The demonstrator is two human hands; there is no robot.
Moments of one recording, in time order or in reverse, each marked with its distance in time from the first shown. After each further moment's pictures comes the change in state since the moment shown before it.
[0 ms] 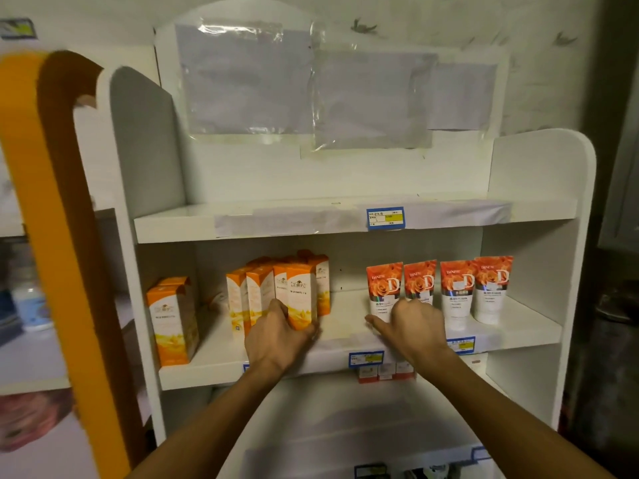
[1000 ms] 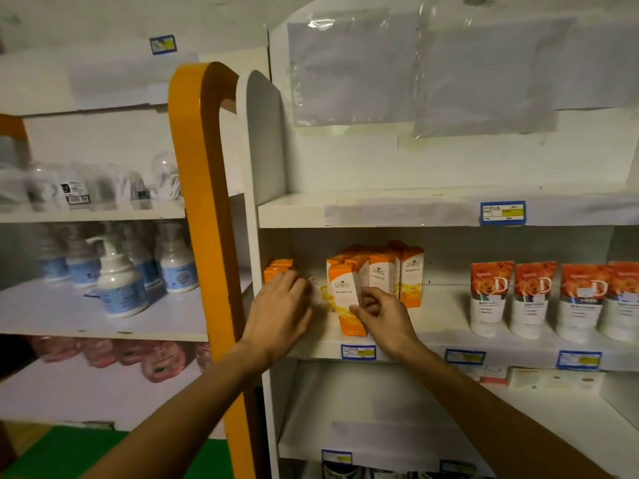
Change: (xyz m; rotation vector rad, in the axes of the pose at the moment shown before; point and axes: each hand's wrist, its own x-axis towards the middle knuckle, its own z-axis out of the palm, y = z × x) left_hand -0.009 -0.105 -0.142 0.361 0.141 0.498; right_hand -0.018 -0.185 0.033 1.054 -0.246 -0.149
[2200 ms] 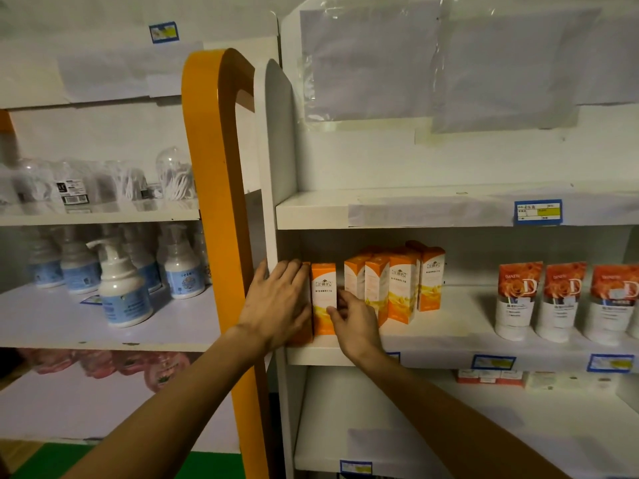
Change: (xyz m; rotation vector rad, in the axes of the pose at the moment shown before) left_hand 0.023 -0.047 -0.017 0.318 -0.239 0.031; right_hand 0.021 -0.020 0.101 -0.132 0.087 -0.004
